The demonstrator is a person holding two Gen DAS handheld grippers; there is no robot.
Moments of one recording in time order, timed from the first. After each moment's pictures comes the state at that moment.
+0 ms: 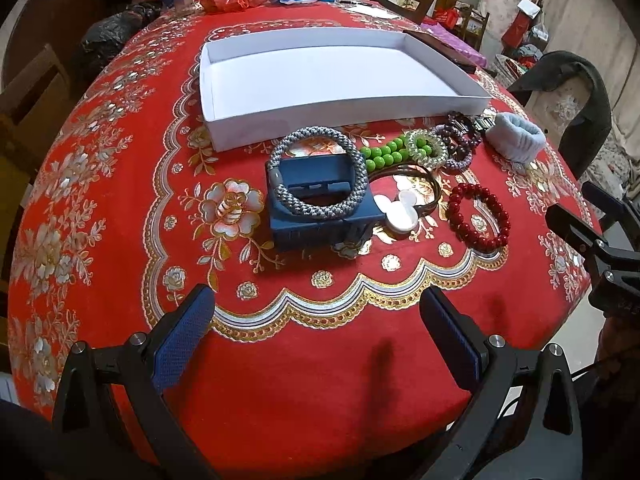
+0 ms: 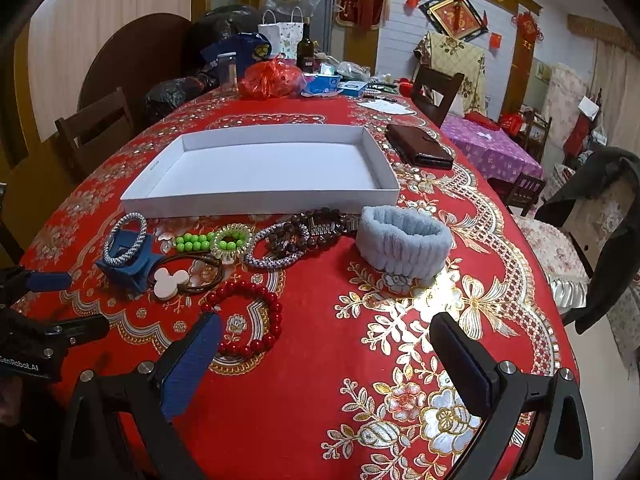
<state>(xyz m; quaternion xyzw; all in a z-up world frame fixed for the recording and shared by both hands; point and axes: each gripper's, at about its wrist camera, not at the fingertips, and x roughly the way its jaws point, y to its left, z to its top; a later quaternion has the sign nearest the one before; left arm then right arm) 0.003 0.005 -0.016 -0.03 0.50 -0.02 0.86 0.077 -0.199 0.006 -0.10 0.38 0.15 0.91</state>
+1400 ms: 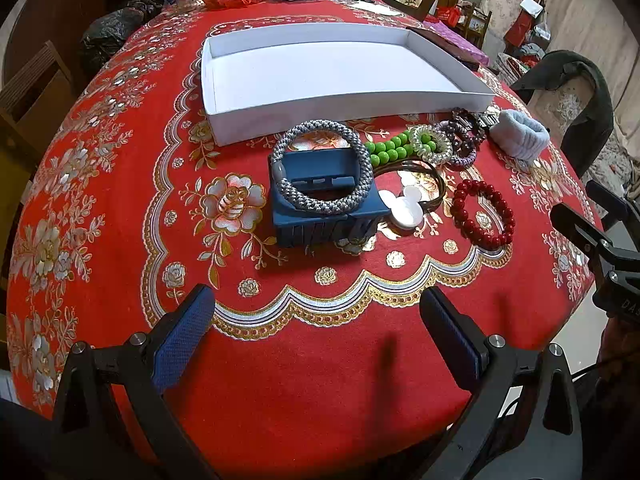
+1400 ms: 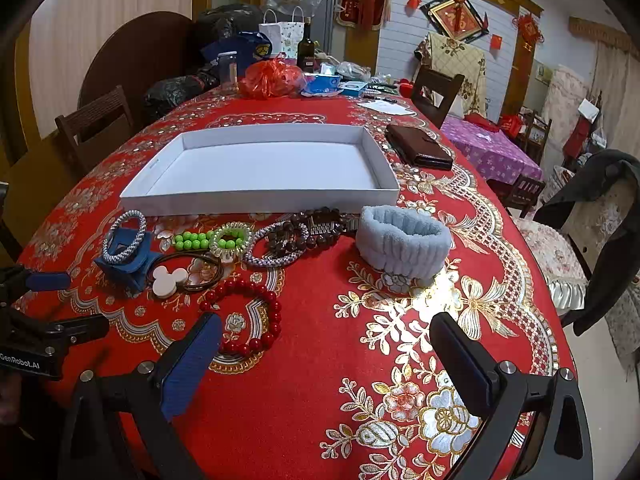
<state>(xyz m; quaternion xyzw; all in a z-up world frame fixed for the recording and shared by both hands) 0.003 0.006 -0.019 -0.04 0.51 -0.01 0.86 0.077 -0.199 0.005 -0.10 0.38 0.15 0.91</state>
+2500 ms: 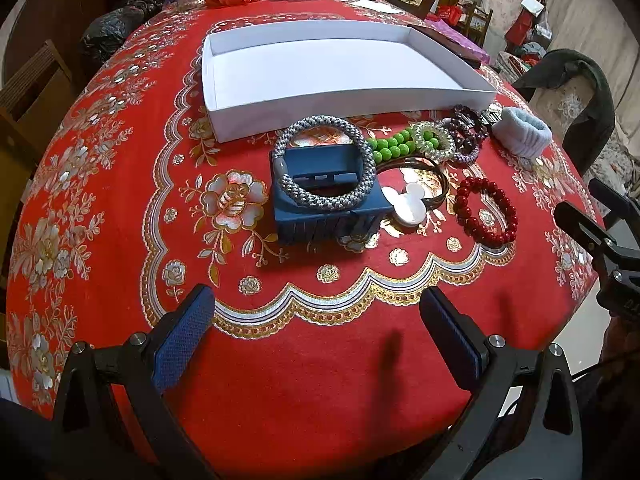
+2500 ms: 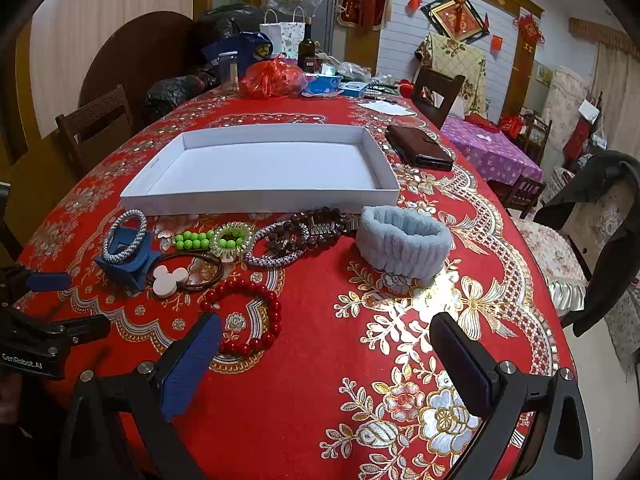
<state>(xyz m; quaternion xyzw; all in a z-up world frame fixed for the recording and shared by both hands) 0.003 0.005 -0.023 -0.04 0.51 -0.01 0.86 0.076 -0.197 0.004 -0.10 0.38 0.15 0.91</state>
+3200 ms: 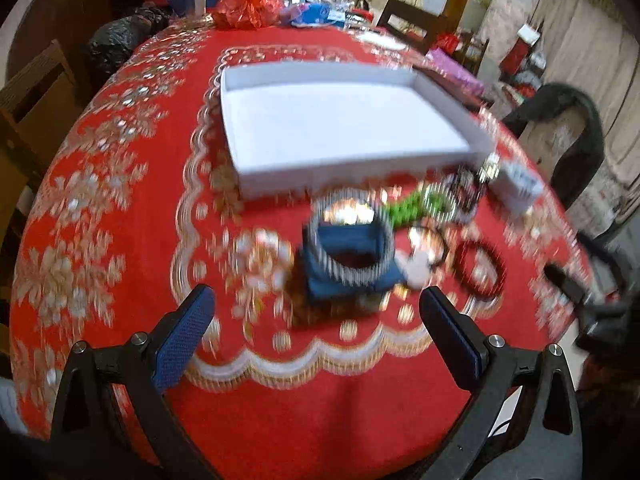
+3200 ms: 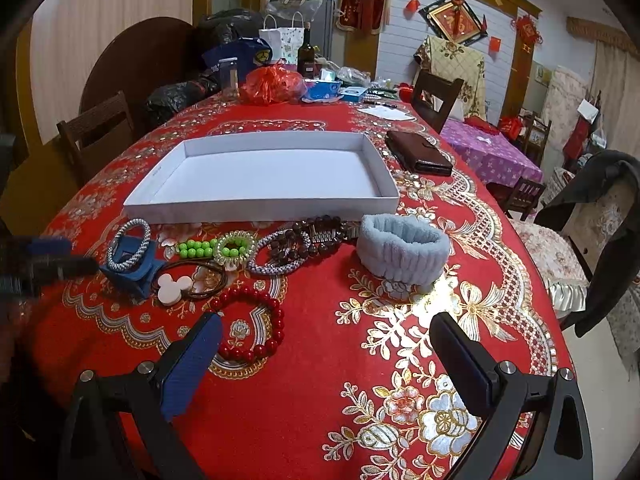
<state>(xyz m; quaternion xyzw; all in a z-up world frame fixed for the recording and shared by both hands) 0.026 0.041 0.010 -0.08 0.47 -0.03 0.88 0.074 -0.199 0.012 -0.09 0.37 0.15 0.91</state>
